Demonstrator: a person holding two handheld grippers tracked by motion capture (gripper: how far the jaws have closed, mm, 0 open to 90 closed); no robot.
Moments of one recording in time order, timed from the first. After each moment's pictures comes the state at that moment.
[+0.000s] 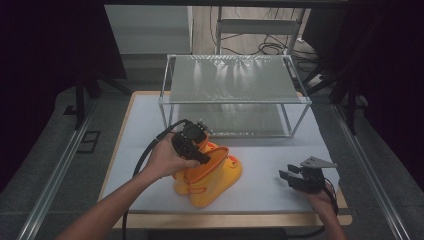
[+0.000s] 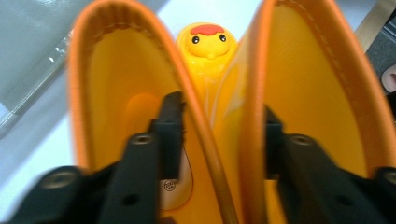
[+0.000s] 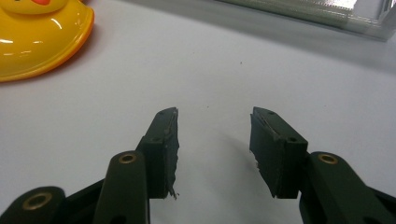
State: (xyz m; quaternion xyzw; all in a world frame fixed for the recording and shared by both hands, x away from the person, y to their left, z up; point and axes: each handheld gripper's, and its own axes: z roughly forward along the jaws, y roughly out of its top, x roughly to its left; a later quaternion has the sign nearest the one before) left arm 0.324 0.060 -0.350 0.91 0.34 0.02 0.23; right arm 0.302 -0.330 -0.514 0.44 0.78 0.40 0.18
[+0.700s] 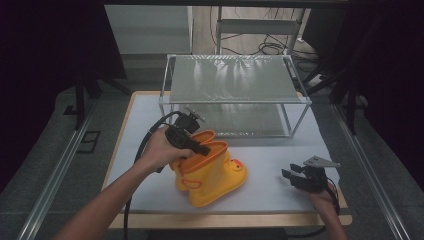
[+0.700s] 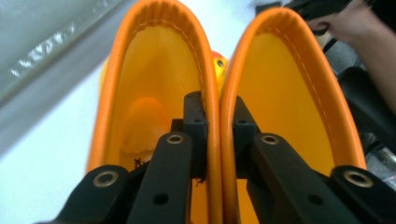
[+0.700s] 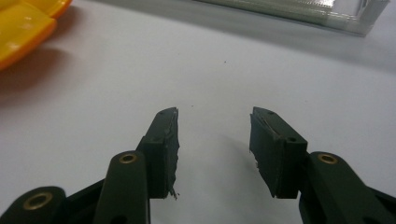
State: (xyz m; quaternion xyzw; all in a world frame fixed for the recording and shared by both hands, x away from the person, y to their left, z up) left arm 0.340 0.079 -0.333 0.89 0.34 -0.05 0.30; right arm 0.303 -0.337 -0.513 0.45 0.77 0.40 0.18
